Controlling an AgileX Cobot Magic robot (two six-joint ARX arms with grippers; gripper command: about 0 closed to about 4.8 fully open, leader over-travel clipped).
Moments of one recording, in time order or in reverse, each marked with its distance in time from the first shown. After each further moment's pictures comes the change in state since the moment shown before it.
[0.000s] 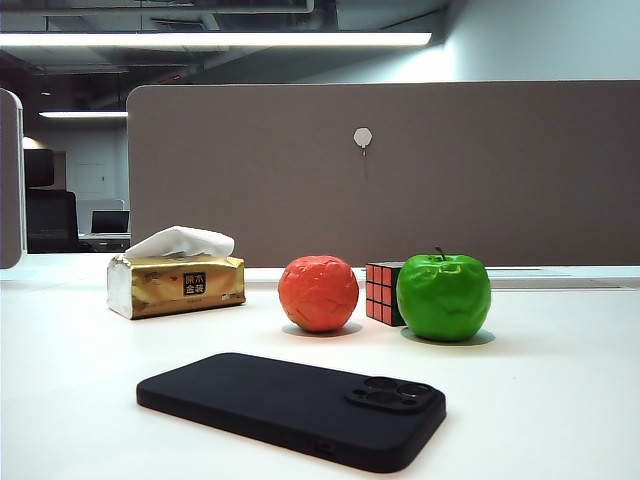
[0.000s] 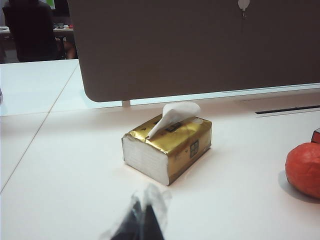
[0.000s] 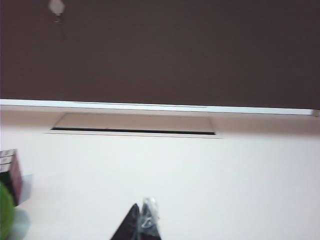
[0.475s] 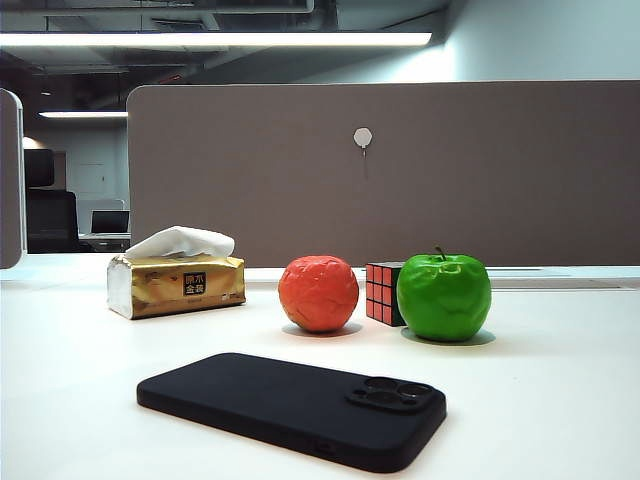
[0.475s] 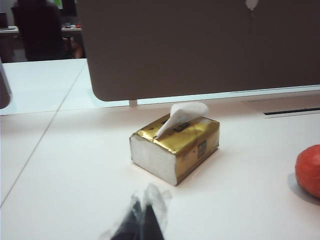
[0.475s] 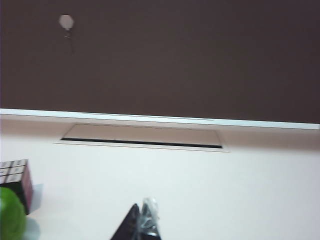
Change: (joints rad) left arm 0.000 0.000 0.000 0.000 -0.028 0.000; right arm -0.053 0.000 0.000 0.039 -0.106 0.002
